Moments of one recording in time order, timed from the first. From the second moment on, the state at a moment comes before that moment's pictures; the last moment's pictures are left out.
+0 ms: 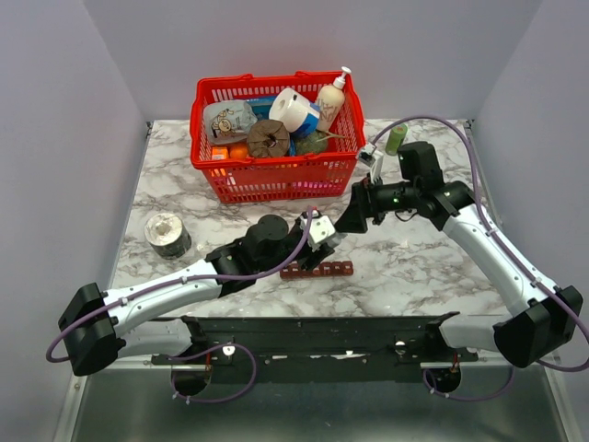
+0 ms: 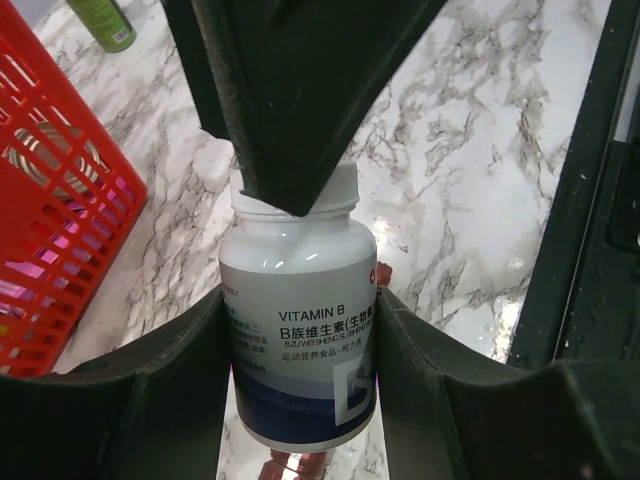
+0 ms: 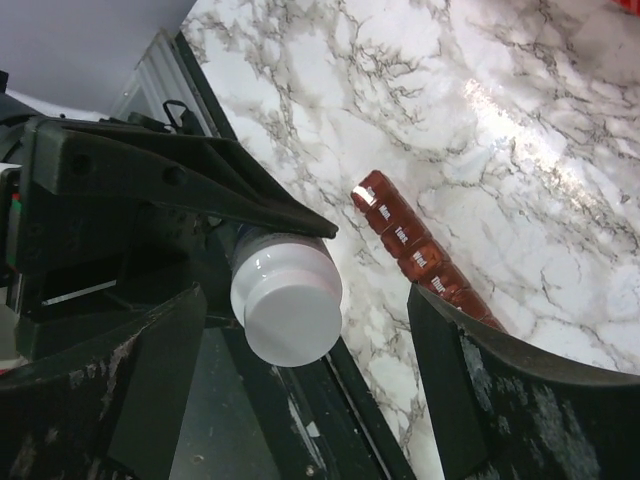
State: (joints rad) left arm -1.02 1.13 0.77 0.08 0.09 0.14; right arm 0.43 1.27 1.22 -0.66 -0.80 0.12
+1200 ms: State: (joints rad) left arm -0.94 1.02 0.76 0.00 0.41 0.23; right arm 0.53 1.32 1.32 -1.01 -1.08 -0.98
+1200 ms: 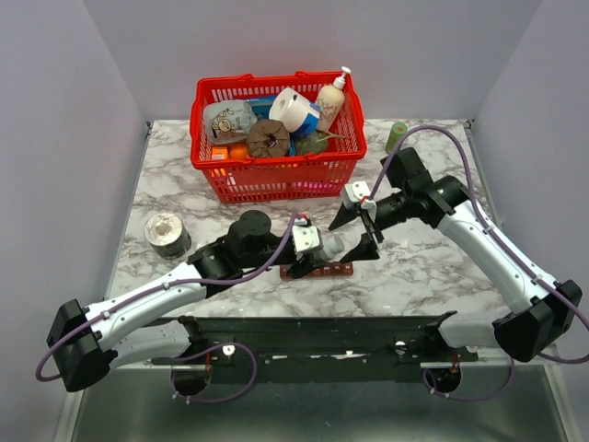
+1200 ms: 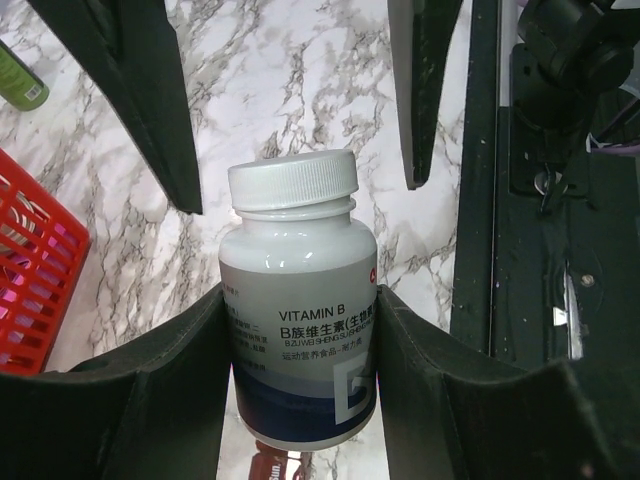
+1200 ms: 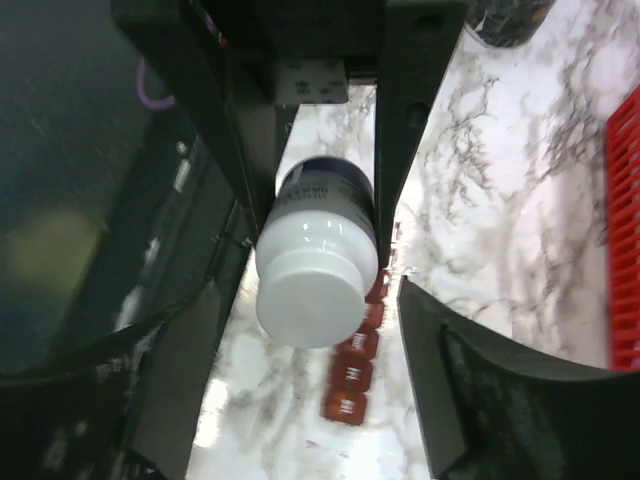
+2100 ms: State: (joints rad) left arm -0.93 1.01 0.72 0.03 0.26 0.23; right arm 0.54 1.30 1.19 -0.64 -0.89 0.16
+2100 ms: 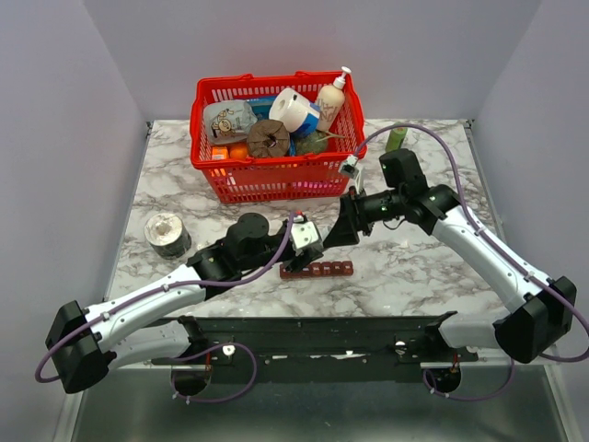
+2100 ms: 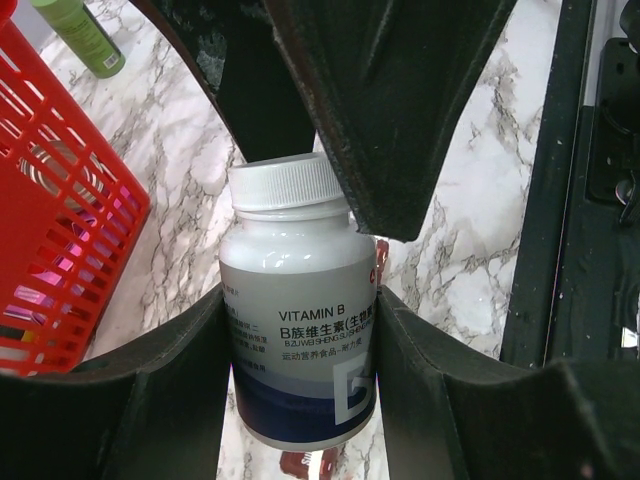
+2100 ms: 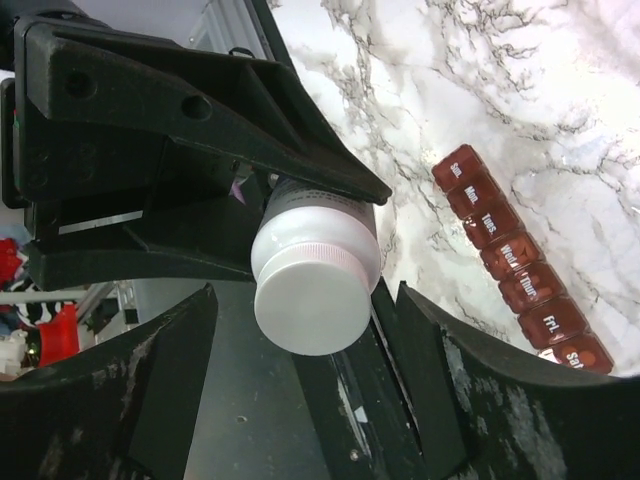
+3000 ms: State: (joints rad) left arm -0.92 1.01 0.72 0.03 0.37 0.22; right arm 0.56 1.32 1.26 -0.83 -1.04 -0.83
